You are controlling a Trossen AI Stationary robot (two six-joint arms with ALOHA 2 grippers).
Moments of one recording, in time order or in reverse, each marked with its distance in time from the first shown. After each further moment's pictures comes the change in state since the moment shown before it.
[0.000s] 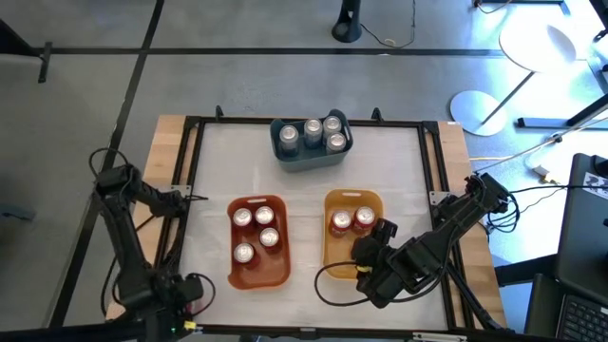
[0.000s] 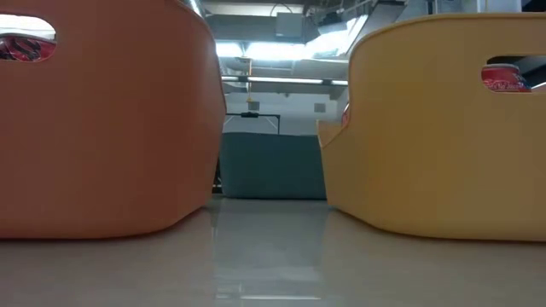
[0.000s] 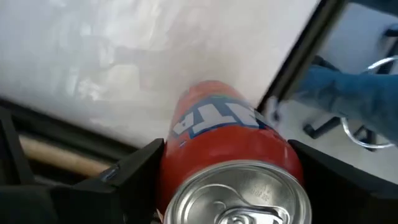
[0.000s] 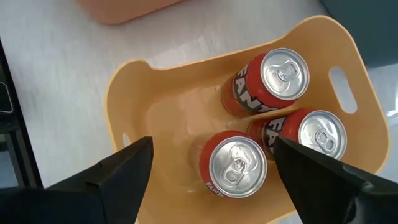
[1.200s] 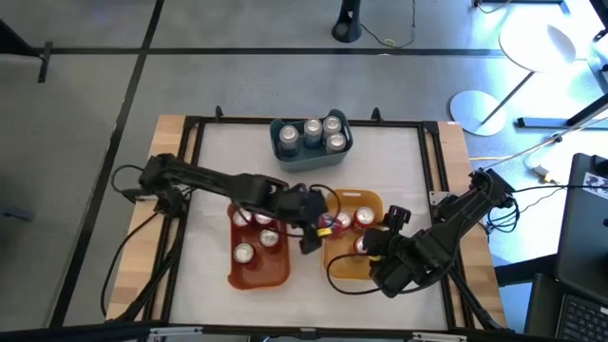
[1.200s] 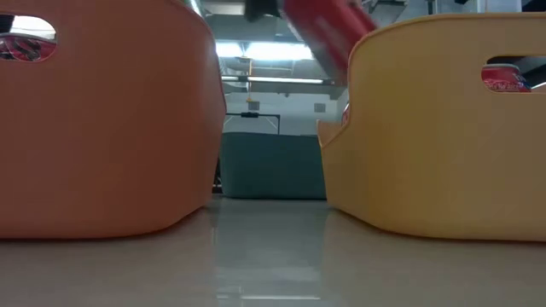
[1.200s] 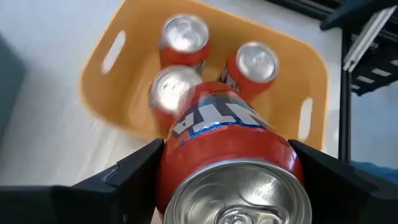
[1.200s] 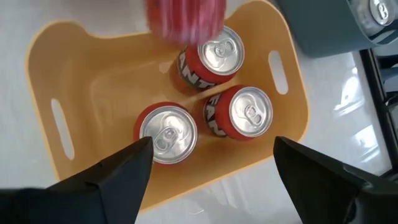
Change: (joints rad) left arm 0.954 0.181 0.499 0.240 -0.146 1.165; right arm -0.002 -0.055 0.000 -0.212 0.025 -0.023
